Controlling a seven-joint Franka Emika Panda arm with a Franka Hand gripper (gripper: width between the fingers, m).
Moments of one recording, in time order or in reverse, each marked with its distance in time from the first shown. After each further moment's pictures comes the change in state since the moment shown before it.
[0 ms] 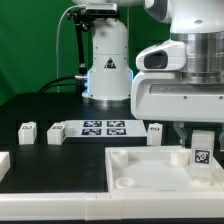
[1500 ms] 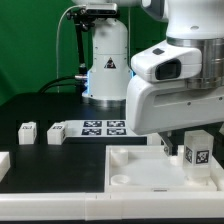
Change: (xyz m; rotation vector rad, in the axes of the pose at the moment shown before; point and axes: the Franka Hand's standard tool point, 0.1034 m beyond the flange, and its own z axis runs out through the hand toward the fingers) arm 0.003 0.010 0.002 -0.024 -0.064 -0.638
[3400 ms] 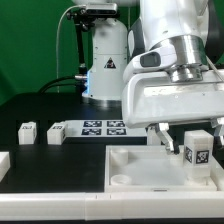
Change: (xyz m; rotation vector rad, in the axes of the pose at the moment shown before) arm -0.011 -0.004 0.007 -0.084 0.662 -0.039
